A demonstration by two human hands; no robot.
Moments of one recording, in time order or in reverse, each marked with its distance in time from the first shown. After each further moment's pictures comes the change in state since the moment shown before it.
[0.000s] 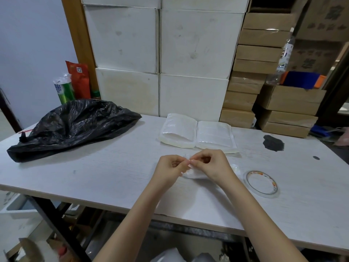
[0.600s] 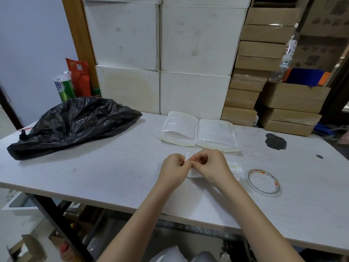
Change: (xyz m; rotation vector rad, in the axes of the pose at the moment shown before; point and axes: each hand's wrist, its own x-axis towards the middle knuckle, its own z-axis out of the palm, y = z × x) left_hand 0.004 -0.001 0.016 0.280 0.070 -0.049; right_hand 0.002 0.005 0.009 -0.222 0.031 0.010
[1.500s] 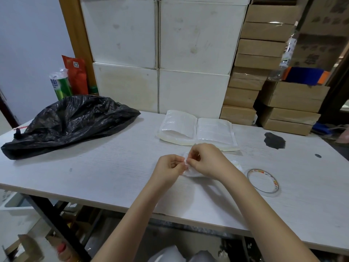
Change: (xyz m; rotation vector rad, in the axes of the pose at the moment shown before) left_hand -0.005 -0.005 -0.014 -0.292 -0.075 -0.025; right_hand 0.009 -0.025 -0.014 -0.417 -0.187 -0.148
